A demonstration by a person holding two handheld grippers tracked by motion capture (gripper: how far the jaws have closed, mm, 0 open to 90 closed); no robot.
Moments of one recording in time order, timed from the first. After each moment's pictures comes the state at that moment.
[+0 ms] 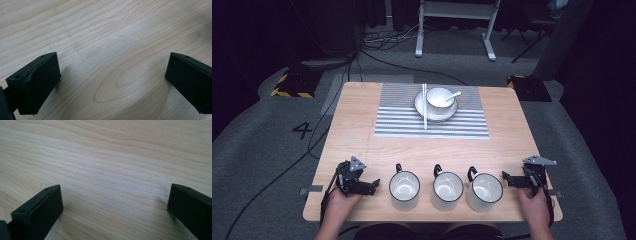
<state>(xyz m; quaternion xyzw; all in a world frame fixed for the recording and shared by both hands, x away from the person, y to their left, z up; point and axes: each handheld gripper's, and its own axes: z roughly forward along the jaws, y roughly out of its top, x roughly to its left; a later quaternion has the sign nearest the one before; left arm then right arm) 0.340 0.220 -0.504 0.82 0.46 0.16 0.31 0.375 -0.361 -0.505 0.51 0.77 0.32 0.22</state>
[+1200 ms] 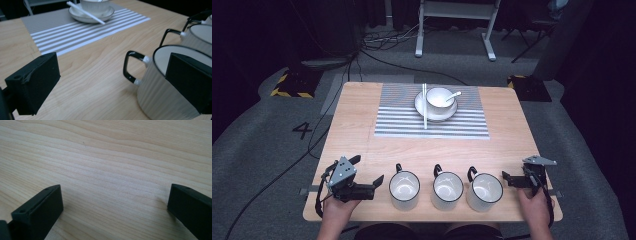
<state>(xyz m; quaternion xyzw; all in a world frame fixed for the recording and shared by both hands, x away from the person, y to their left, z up) 0.291 0.213 -0.433 0.75 0.38 0.22 0.50 0.375 -0.361 -0.505 0.51 0.77 0.32 0.22</state>
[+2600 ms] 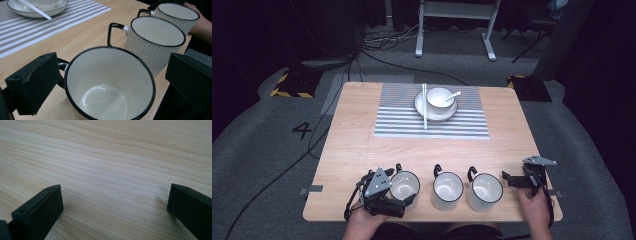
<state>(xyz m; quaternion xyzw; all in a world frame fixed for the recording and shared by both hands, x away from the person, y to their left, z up) 0.273 0.135 -0.434 0.80 0.33 0.14 0.49 0.375 -0.361 -0.505 0.51 0.77 0.32 0.22</state>
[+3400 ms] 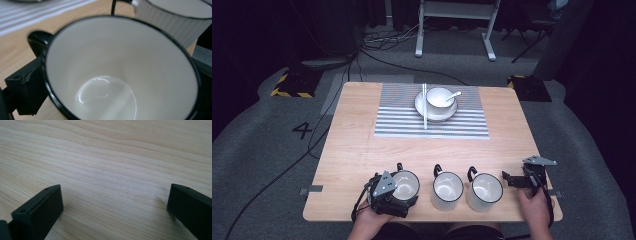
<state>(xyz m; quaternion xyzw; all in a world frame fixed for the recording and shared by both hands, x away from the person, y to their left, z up) 0.287 0.126 -0.477 0.81 0.32 0.11 0.47 0.375 -0.361 -0.505 0.51 0.77 0.32 0.22</state>
